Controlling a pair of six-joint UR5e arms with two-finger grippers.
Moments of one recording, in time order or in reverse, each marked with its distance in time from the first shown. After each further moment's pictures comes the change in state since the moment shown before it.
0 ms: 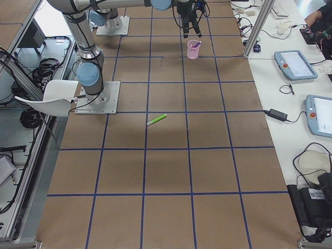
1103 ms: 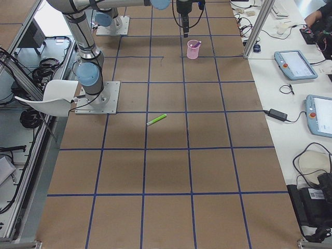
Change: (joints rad) left arm 0.274 0.298 0.196 -1.030 0.032 0.385; right arm -0.001 -0.002 -0.010 0.006 -0.004 0.004
